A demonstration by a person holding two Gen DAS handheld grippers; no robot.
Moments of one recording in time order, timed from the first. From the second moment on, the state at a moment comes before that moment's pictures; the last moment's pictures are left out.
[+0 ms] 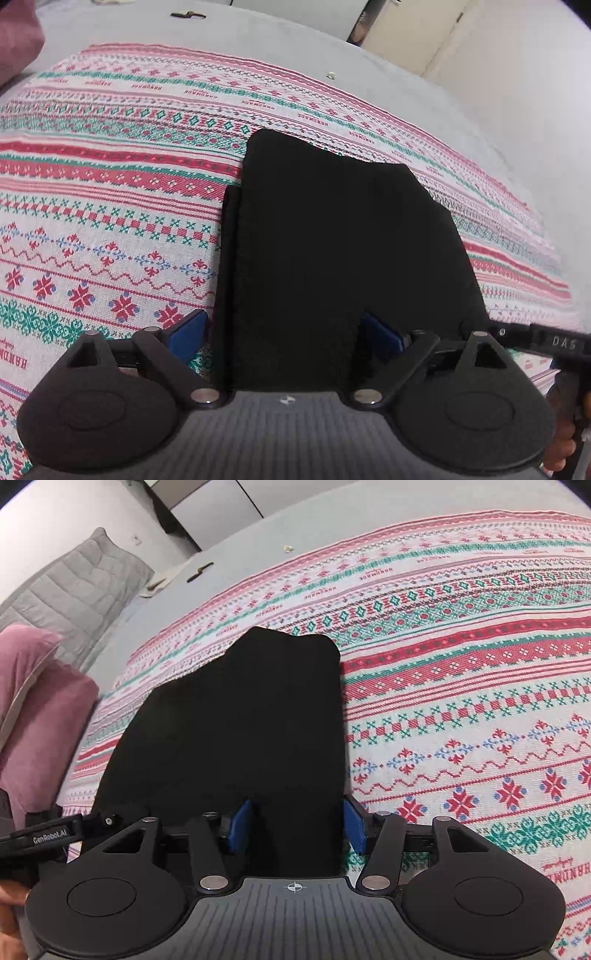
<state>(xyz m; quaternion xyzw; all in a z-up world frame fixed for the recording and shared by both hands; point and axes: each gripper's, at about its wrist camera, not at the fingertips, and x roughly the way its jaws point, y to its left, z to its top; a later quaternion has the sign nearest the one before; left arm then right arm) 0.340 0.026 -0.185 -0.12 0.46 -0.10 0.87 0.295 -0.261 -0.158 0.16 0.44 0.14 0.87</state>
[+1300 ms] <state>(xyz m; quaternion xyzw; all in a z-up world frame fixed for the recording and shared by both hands) 0.341 0.000 -0.194 -0.09 0.43 -0.08 0.89 0.292 -0.252 -0.171 0.17 0.39 0.13 0.89</state>
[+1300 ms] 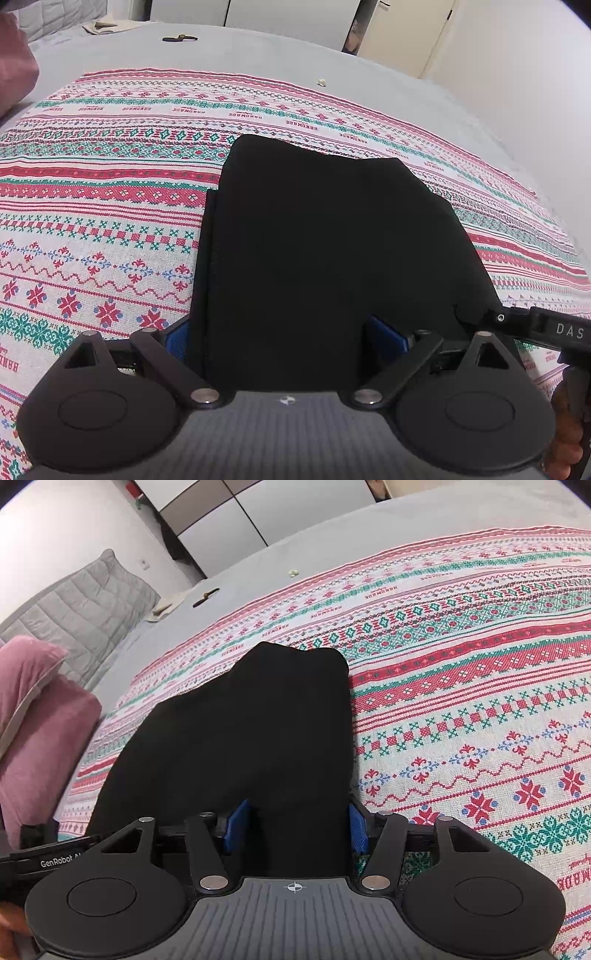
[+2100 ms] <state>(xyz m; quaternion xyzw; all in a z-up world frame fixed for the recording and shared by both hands) 0.352 -0.026 -0.168 -0.13 0.36 -0.16 0.91 0.279 -0.246 -0.114 0.05 0.32 0.11 0.94</state>
